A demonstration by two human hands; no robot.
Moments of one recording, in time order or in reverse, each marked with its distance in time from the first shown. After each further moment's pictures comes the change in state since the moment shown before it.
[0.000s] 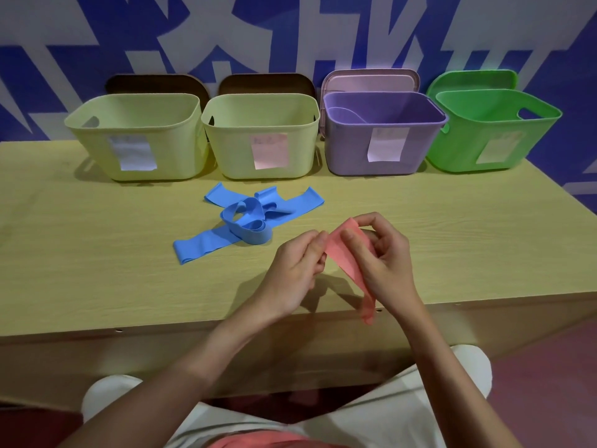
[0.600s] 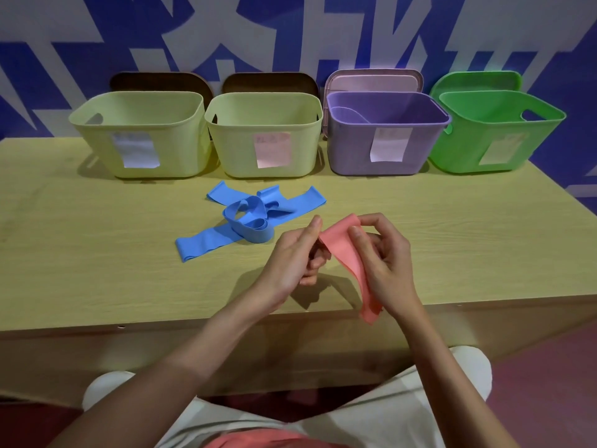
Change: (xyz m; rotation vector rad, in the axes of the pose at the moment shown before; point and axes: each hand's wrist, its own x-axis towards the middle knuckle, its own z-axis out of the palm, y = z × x) left_hand 0.008 0.008 -0.005 -0.149 -0.009 -0.159; right_hand -0.002 0.008 -0.001 -0.011 -0.008 -0.018
